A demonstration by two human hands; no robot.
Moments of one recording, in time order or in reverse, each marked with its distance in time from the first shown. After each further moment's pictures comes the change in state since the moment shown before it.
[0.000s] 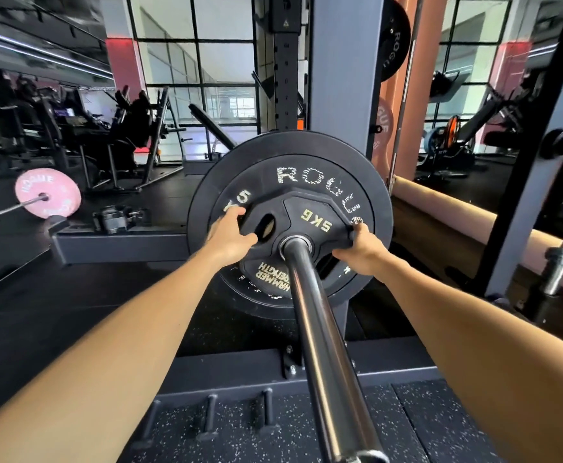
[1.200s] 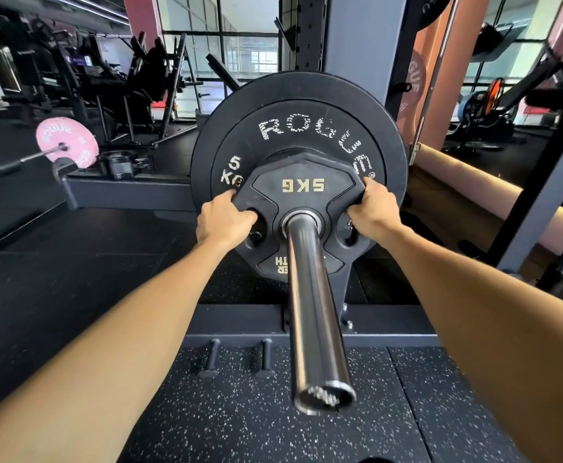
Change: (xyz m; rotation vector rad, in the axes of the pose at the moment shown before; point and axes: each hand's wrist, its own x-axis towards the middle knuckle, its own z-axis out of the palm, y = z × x) left_hand -0.053 -0.004 0.032 -0.010 0.225 -0.252; right_hand -0.014 0.010 -0.001 0.024 0.193 -0.234
